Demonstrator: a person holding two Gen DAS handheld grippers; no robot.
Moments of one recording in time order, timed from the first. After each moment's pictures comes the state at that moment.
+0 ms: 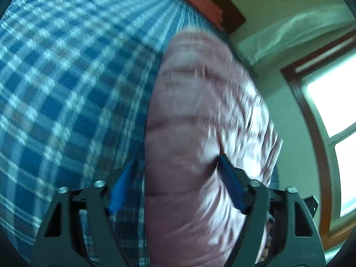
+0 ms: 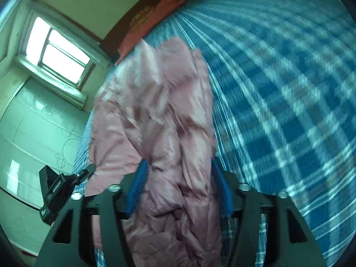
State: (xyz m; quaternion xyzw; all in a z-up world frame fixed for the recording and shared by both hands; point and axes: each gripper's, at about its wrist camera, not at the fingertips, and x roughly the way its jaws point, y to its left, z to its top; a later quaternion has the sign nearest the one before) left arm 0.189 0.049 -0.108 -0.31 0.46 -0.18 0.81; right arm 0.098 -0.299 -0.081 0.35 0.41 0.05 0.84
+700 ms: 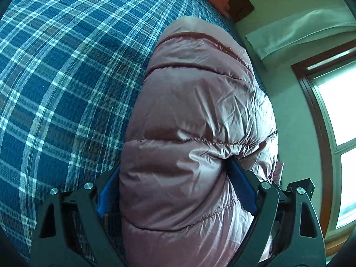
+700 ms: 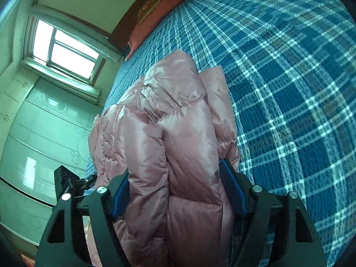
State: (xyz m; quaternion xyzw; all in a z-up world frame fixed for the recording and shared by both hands) left arm 0.288 0.014 -0.134 -0.29 0.52 -0.19 0.78; right arm 0.217 -0.318 -0.128 0.38 0.44 0.12 0.80
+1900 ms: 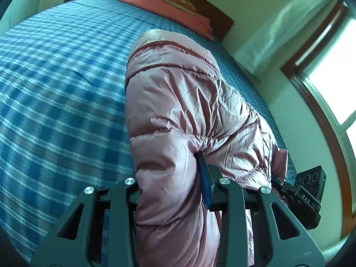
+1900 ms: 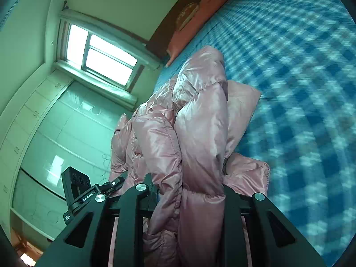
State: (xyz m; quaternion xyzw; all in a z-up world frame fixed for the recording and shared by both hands) left arm 0.267 0.088 -0.061 -0.20 0.43 -0.18 0.86; right arm 0.235 -0.201 -0.096 0.43 0.35 0.22 0.80
